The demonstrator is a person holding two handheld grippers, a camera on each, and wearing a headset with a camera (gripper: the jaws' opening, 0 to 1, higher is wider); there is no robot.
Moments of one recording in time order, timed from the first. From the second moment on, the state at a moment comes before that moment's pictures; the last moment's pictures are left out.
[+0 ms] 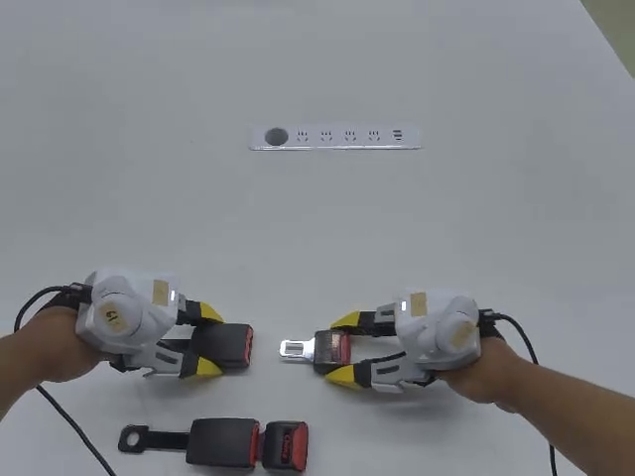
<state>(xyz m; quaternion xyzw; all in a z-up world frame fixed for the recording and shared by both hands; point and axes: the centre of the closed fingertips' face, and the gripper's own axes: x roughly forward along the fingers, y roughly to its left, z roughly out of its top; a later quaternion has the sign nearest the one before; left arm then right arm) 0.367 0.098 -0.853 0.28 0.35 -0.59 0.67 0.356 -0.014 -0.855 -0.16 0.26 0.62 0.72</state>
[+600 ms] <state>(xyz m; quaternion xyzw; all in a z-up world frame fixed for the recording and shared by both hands) 0.365 0.100 -0.853 0.29 0.34 -0.60 0.67 0.363 0.036 -0.852 -0.18 0.26 0.63 0.71</state>
